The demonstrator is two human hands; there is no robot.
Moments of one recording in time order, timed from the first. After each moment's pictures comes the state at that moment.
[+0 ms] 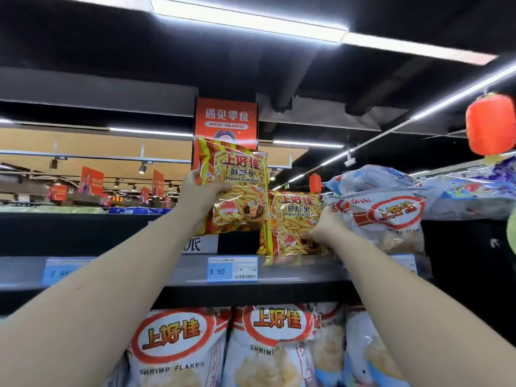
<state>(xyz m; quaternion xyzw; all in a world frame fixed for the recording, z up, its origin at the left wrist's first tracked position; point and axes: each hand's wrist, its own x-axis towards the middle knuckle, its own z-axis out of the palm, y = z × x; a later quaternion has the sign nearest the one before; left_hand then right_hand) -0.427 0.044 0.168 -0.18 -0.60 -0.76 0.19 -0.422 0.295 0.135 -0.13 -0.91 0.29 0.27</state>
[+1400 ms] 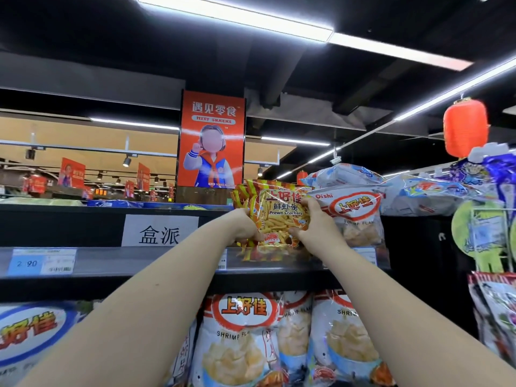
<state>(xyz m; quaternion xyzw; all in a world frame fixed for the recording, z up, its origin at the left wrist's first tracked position) -0.421 0.148 0.138 -0.16 -0.88 -0.44 0.04 -0.372 0.323 0.106 0.02 -0.87 0.29 0.40</state>
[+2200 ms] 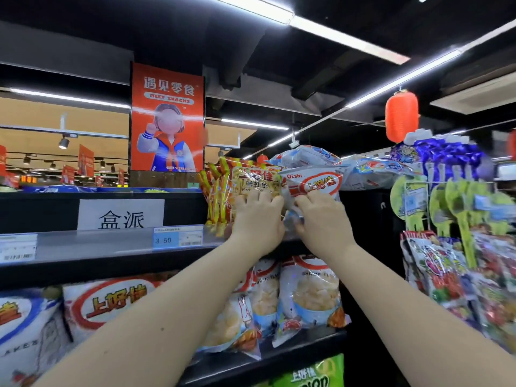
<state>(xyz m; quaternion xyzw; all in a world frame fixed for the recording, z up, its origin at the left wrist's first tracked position) -0.345 0.205 0.083 -0.32 -0.83 -0.05 0.46 -0.294 0.339 0.071 -0.07 -0.84 -0.15 0.52</state>
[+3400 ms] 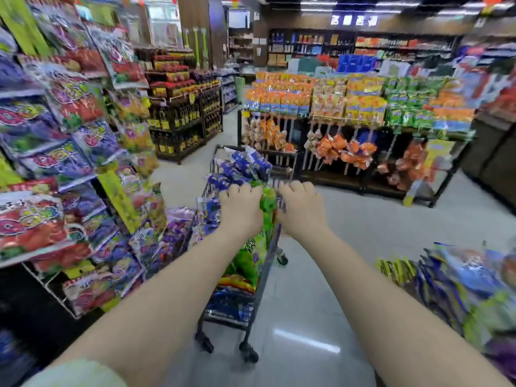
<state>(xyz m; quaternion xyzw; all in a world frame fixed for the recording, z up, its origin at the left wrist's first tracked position) 0.116 0.637 -0.257 -0.66 -0.73 -0.14 0.13 0.250 0.662 -0.254 -0.52 -0.81 -0.15 0.23</state>
